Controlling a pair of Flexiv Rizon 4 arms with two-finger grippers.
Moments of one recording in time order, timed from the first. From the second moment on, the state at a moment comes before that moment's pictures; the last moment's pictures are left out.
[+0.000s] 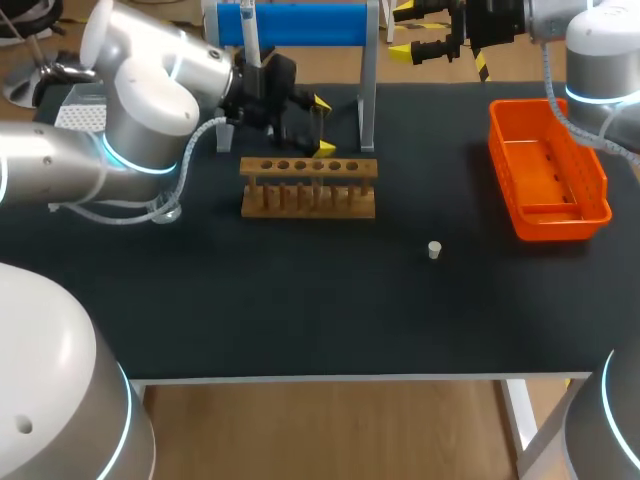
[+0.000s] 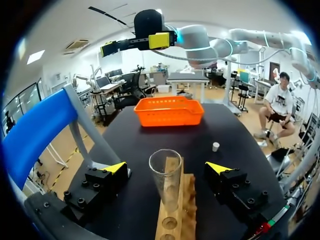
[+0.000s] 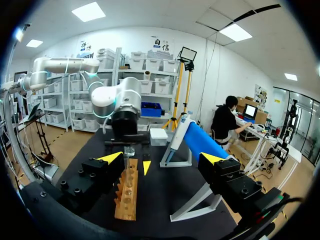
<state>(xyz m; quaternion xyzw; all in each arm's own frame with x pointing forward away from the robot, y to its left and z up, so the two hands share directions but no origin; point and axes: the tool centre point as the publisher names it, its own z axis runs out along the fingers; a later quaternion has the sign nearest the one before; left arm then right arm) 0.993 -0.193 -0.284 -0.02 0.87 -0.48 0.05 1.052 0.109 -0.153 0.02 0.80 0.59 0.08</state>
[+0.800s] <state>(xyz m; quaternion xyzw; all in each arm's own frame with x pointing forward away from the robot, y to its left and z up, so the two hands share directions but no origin) 0.992 -0.185 -0.285 -0.05 0.87 -0.48 0.07 1.052 0.110 -0.153 0.02 0.80 0.59 0.08</state>
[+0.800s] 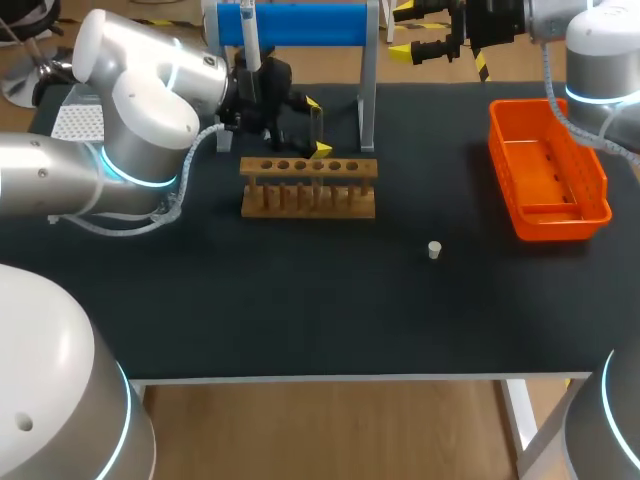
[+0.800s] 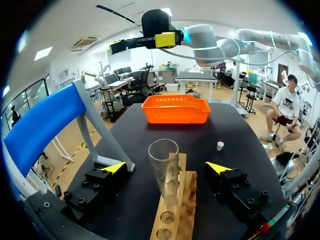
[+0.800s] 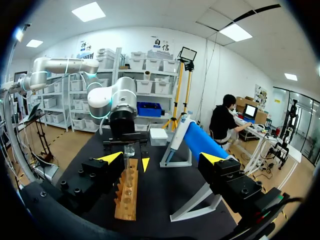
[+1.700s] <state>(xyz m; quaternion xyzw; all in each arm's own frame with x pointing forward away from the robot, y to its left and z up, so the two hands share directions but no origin) 0.992 -0.185 -0.285 -0.05 0.87 -0.48 0.07 1.030 0.084 -0.150 0.00 0.81 0.58 0.08</state>
